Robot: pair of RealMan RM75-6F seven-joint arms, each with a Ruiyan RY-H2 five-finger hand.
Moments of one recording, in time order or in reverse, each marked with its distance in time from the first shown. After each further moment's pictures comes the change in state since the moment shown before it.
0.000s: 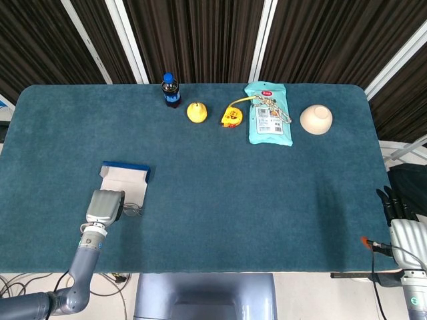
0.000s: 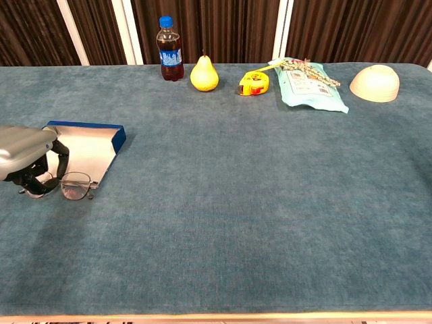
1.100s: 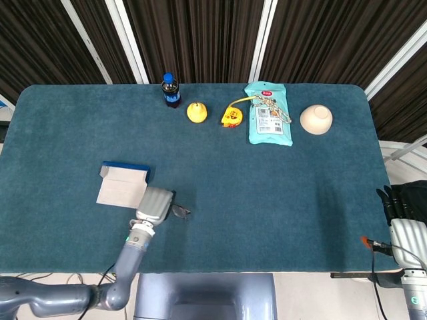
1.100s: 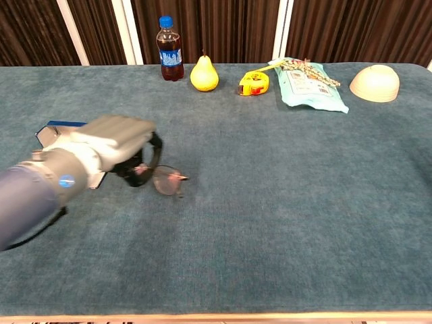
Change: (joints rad) left arm -0.187 -0.227 -0.109 -0.054 -0.060 0.001 0.184; right arm 0.003 0.000 0.001 0.005 0.005 -0.008 0.007
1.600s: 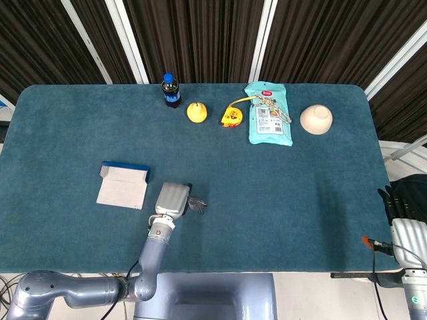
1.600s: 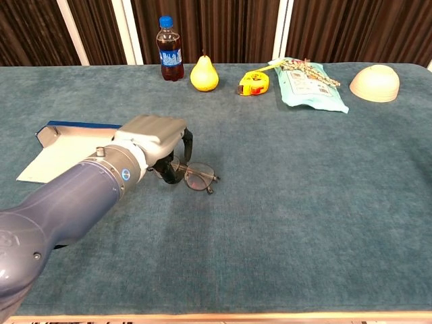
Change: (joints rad) left arm -0.104 -0.149 -0.089 0.148 -0.104 0.010 0.045; right arm 0.000 0.002 0.002 -0.001 0.010 -0.005 0.001
